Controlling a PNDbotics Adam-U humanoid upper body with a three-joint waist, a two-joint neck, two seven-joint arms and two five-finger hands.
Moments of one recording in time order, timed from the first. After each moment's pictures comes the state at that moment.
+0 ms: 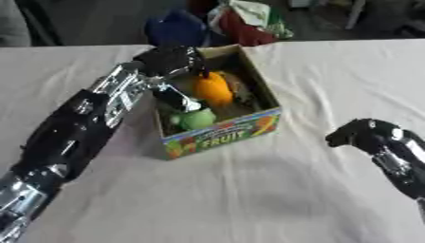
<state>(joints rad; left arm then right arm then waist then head) -0.96 0.31 -0.27 -1.04 -1.13 -0.39 -0.11 -0.36 -0.30 0.00 -1.58 -0.24 -0.25 0.67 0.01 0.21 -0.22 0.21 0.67</state>
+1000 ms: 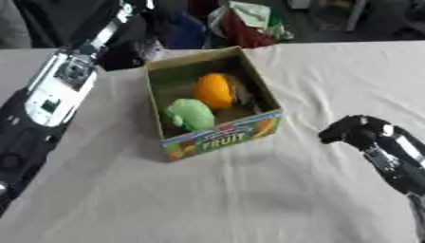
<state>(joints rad) -0.76 0.49 -0.19 -1.57 -0.35 -0.18 -0.06 -0.36 -0.31 -0.02 -1.58 -0.24 -0.26 0.65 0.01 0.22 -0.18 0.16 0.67</state>
